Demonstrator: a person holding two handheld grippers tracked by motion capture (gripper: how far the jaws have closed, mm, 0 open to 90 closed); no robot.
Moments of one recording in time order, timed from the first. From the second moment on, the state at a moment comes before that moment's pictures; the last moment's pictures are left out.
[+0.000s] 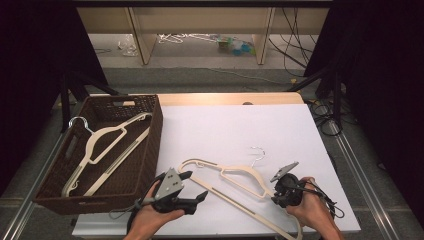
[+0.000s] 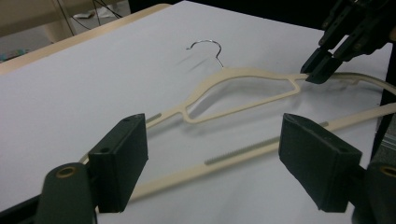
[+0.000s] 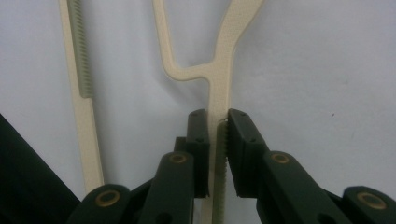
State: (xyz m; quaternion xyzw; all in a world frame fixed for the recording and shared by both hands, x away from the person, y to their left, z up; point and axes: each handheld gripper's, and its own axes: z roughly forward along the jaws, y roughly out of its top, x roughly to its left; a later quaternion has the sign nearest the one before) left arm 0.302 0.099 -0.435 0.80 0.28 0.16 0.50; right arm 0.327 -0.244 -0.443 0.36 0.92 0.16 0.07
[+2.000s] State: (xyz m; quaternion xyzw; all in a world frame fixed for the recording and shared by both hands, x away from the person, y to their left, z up) left arm 0.370 0.037 -0.407 0.91 0.10 0.09 0.40; right arm 0.304 -0.239 -0.394 0.22 0.93 0.25 0.14
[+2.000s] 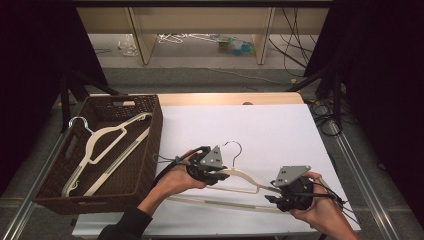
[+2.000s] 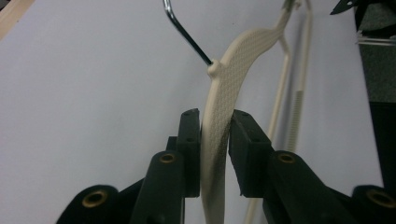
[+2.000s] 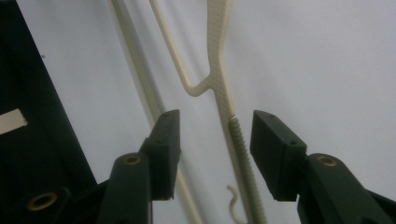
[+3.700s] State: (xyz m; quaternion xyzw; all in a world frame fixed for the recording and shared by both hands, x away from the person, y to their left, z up) left arm 0.362 0.201 -0.252 0.75 0.34 0.13 0.55; right arm 0.282 -0.270 -0.419 0.34 0.84 0.38 0.18
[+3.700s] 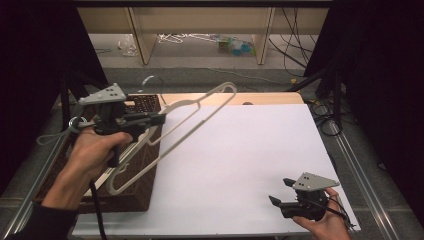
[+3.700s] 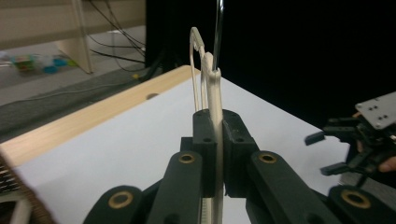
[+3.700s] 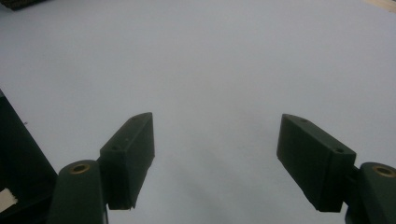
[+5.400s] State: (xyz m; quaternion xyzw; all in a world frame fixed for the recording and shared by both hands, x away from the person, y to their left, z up) left arm 0.381 0.372 -0.361 0.72 0.45 0.21 0.49; right arm 0.284 -0.264 -0.430 0.34 0.86 0.36 0.16
